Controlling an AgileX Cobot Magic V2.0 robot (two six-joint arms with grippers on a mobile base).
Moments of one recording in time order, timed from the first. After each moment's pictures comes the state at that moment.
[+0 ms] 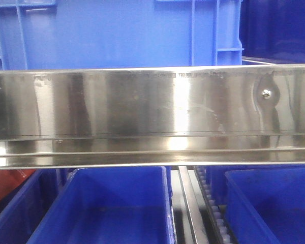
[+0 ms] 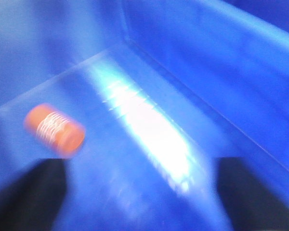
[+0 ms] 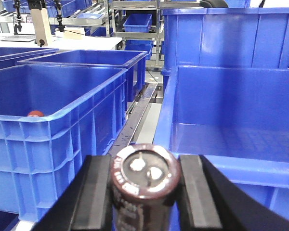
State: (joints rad) left arm -0.54 1.45 -1.79 -0.05 1.02 0.15; right arm 0.18 0.36 -0.82 0.12 0.64 -0.05
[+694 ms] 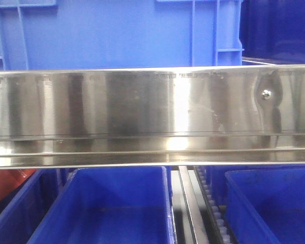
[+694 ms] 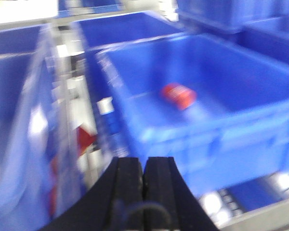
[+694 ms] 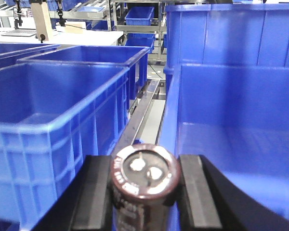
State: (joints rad) left arm -0.29 0.57 -1.22 0.01 1.04 0.03; right arm 0.18 0.50 -0.92 0.13 0.64 -0.07
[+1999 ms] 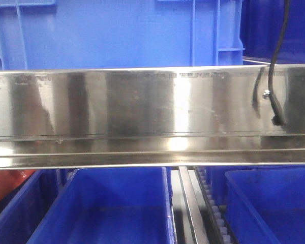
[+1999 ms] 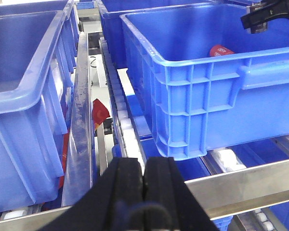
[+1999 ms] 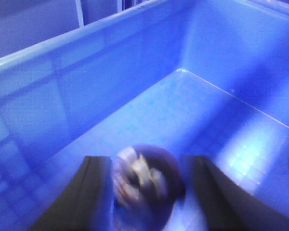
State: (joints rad) left arm -0.26 0.32 -0.95 0.02 1.01 0.03; right arm 0.64 1.72 -1.82 0.26 0.74 -0.23
